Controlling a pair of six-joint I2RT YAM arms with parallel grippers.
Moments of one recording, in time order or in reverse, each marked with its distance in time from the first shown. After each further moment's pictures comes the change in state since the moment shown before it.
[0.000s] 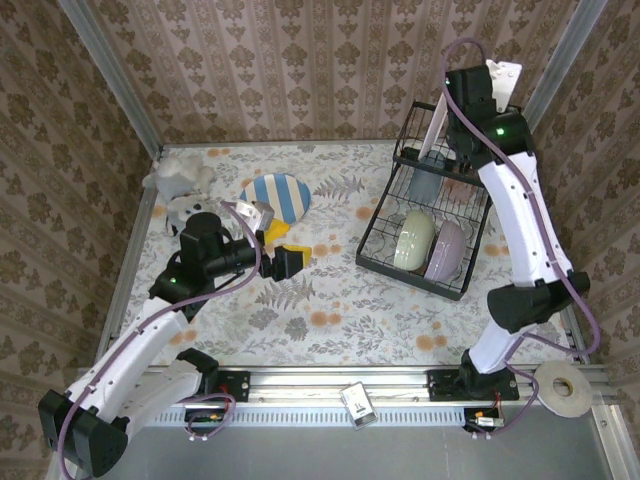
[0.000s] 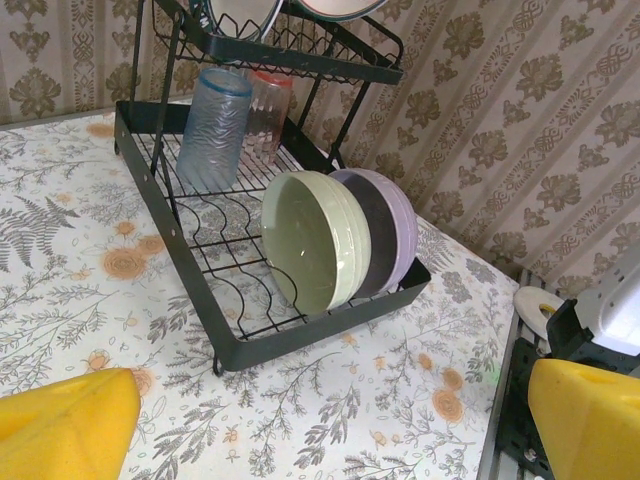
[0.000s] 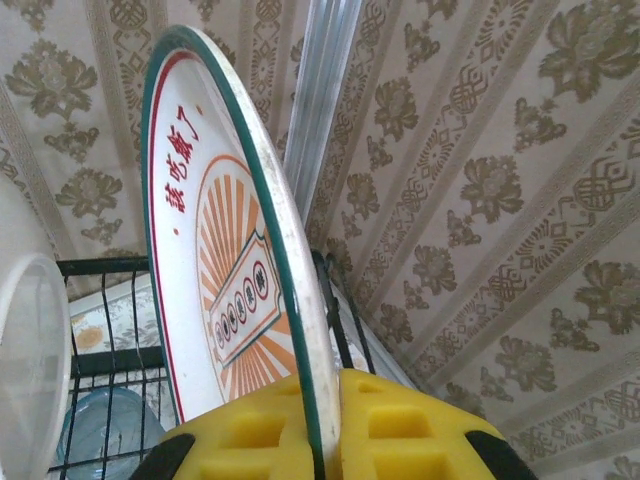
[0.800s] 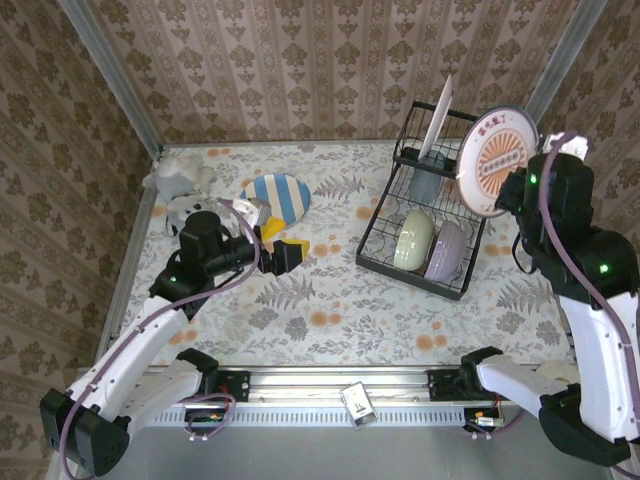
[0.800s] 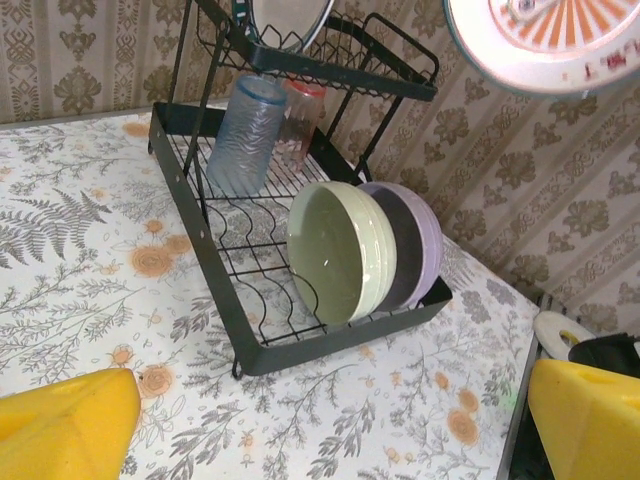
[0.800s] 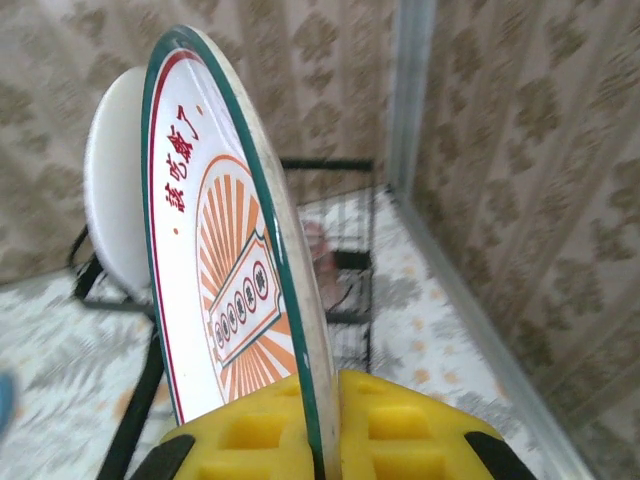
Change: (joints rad) left arm 0.015 0.012 0.000 0.027 -0.053 -0.058; right arm 0.031 -0.682 -0.457 -0.058 -0.401 0.011
